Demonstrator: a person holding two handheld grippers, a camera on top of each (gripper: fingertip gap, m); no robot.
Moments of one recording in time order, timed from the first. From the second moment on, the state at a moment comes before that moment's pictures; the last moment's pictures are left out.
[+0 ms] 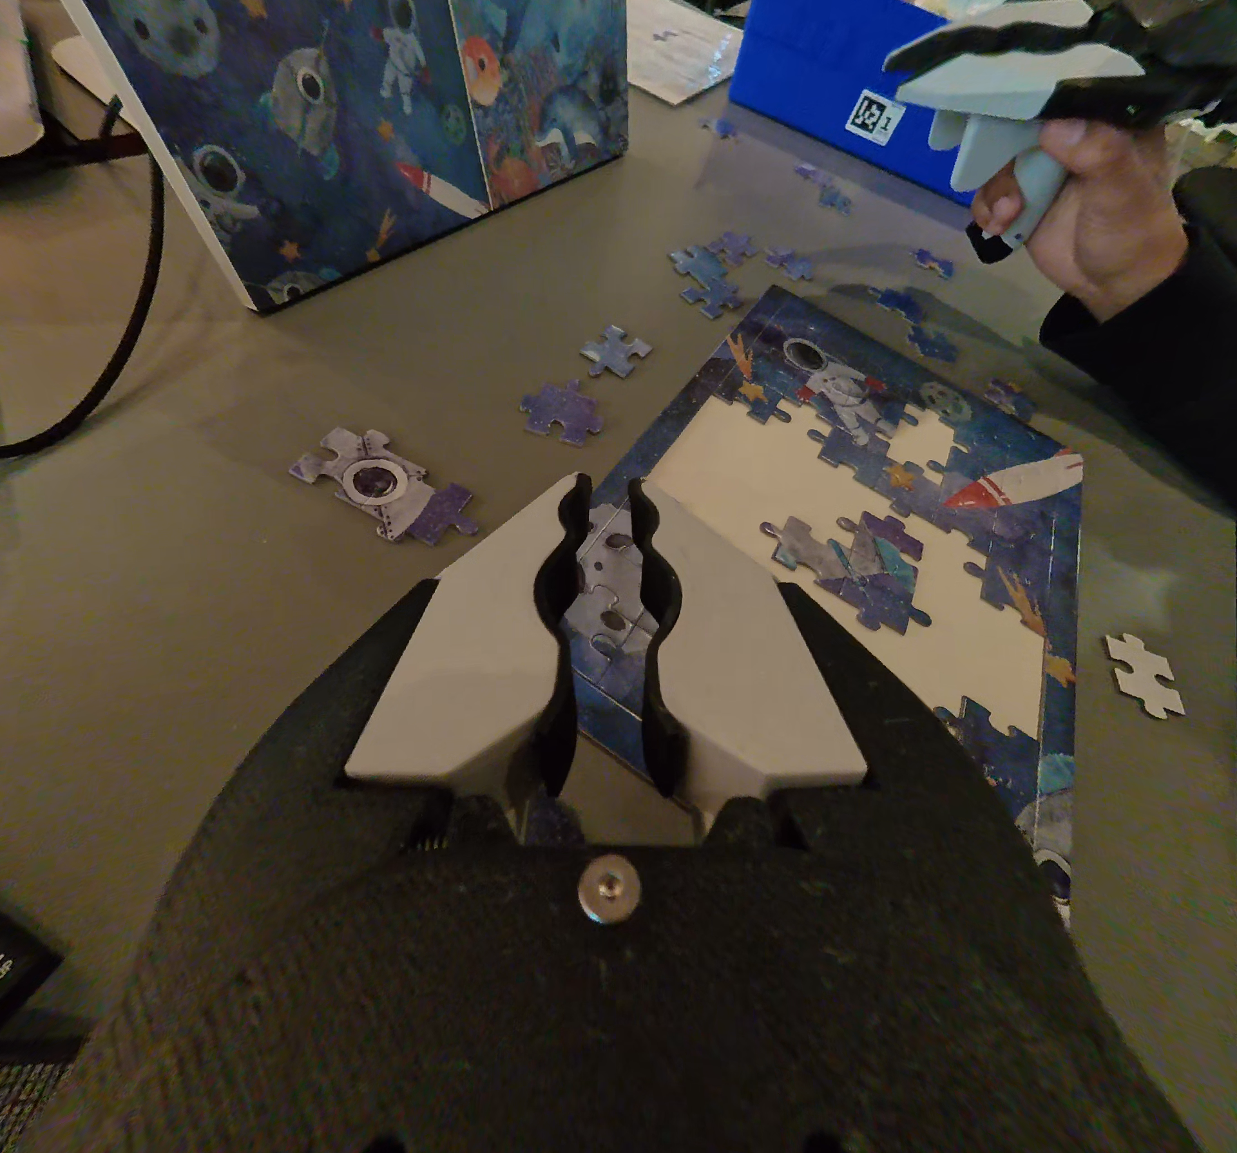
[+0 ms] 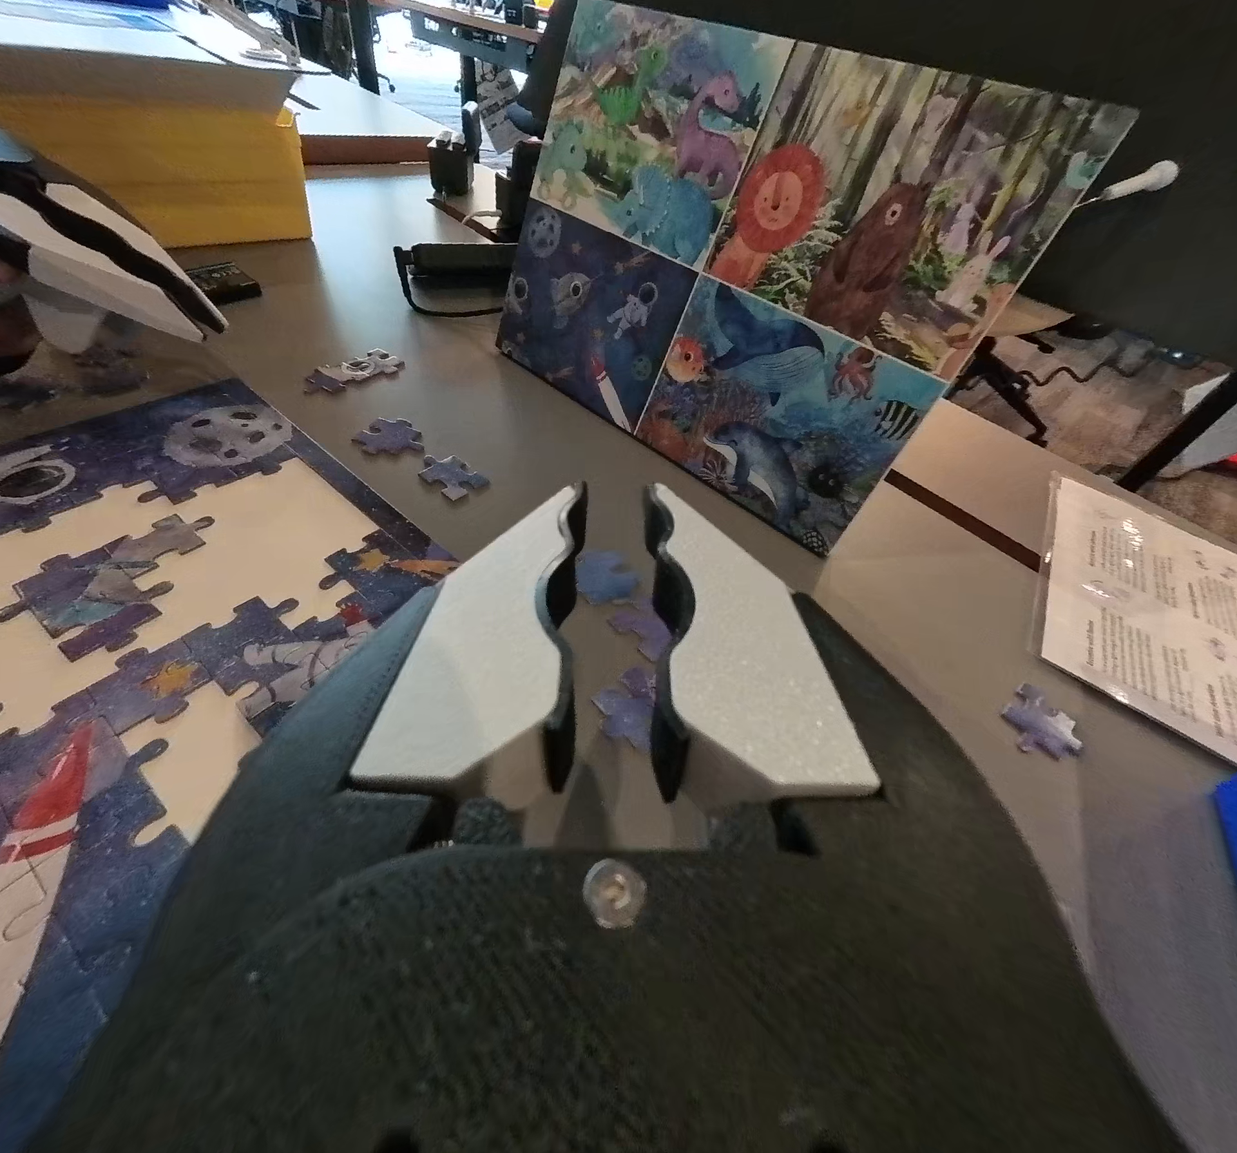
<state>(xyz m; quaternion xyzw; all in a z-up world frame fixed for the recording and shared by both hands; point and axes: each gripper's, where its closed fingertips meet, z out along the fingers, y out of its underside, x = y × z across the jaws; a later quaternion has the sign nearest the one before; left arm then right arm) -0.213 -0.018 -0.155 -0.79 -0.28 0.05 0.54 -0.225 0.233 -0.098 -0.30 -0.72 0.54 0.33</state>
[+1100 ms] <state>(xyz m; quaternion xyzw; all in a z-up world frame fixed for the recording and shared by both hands) -0.215 -0.019 -0.159 -0.80 -0.27 0.08 0.53 -0.240 0.261 -0.121 -0.35 -0.70 0.56 0.26</state>
